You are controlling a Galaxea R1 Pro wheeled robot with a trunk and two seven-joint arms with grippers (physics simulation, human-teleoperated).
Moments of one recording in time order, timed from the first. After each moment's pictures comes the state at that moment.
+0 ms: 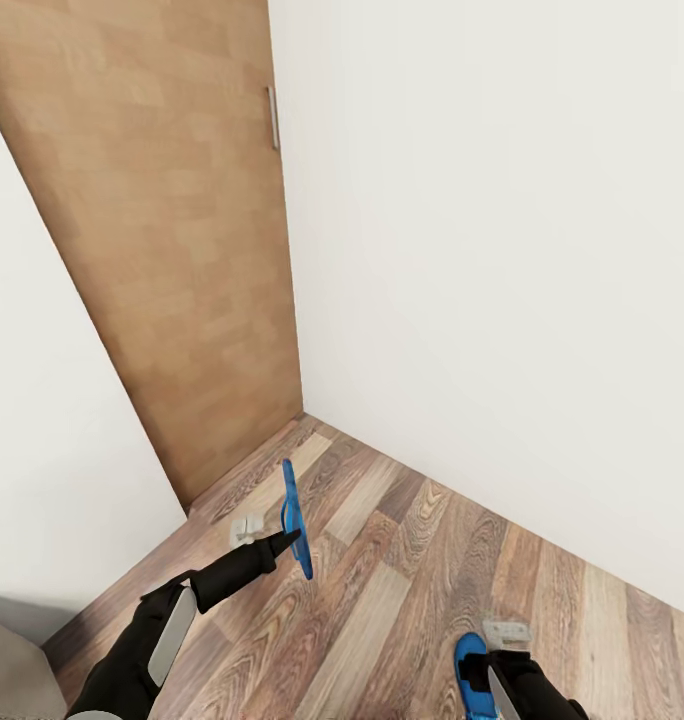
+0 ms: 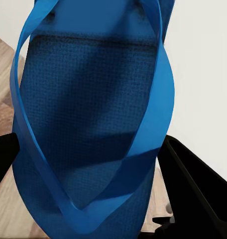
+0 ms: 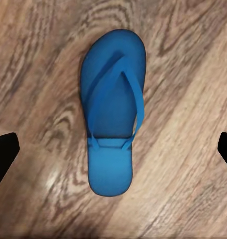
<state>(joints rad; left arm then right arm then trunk) -0.42 -0.01 0.11 -0.92 0.34 0.37 -0.85 -0.45 0.02 -0.24 -0.47 0.22 0.38 -0.08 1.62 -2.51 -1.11</state>
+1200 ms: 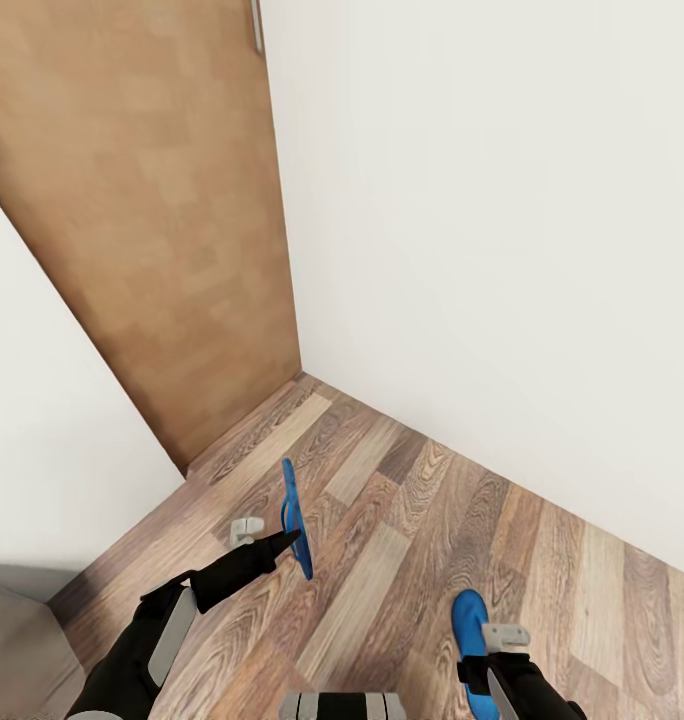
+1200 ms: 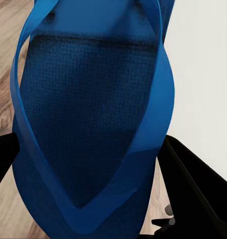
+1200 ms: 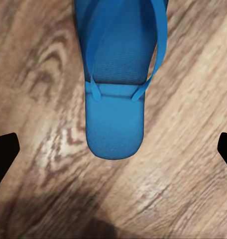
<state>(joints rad) -0.42 -0.01 0.11 -0.92 0.34 0.37 -0.85 -0.45 0.03 -0.24 -0.46 0.22 0.38 -0.07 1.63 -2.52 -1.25</state>
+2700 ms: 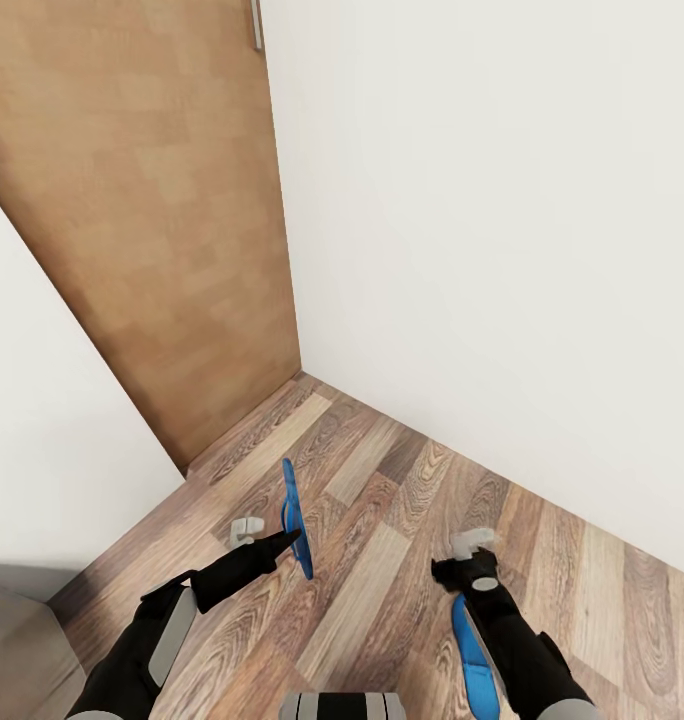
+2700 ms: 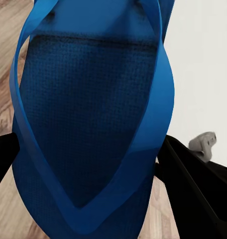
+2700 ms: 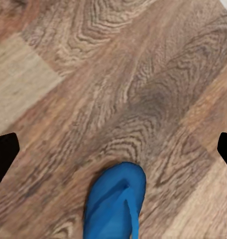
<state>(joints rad) -0.42 -0.02 0.11 -0.92 0.34 0.37 -0.85 -0.45 0.02 0.04 -0.84 0.25 0.34 -0.07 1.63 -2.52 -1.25</state>
